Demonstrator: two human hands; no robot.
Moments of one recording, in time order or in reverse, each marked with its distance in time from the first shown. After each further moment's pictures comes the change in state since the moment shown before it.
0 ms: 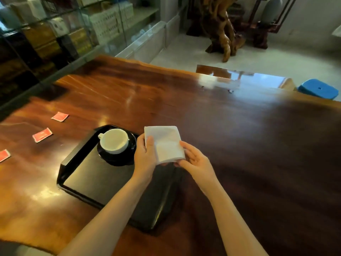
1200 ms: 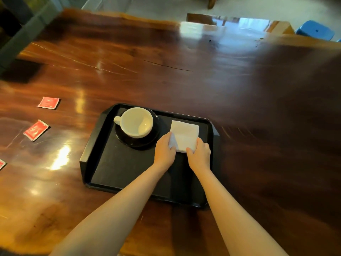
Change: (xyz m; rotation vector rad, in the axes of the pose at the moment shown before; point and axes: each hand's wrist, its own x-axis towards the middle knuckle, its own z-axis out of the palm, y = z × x) left_hand 0.072 -0.115 -0.075 0.555 -0.484 -0.106; right_hand 0.071 0.122 0.143 -0.628 0.520 0.413
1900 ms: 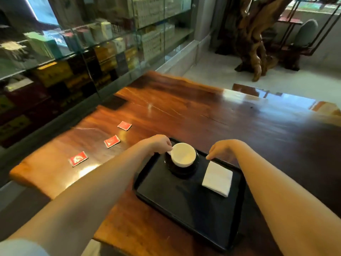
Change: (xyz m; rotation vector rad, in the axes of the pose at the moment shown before) left_hand -0.023 0.053 -0.224 0.603 -0.201 -0.063; right_hand 0.021 -0.190 -0.100 -0.687 -0.805 -0.209
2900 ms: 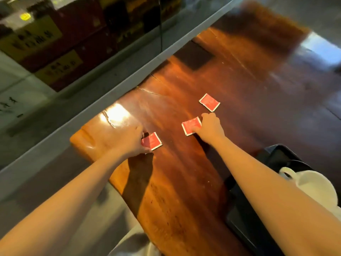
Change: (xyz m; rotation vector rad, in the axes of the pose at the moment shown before) left_hand 0.006 -0.416 0.000 -0.184 0.206 -0.384; right_hand 0.226 -0.371 0.123 -0.139 0.423 -0.292
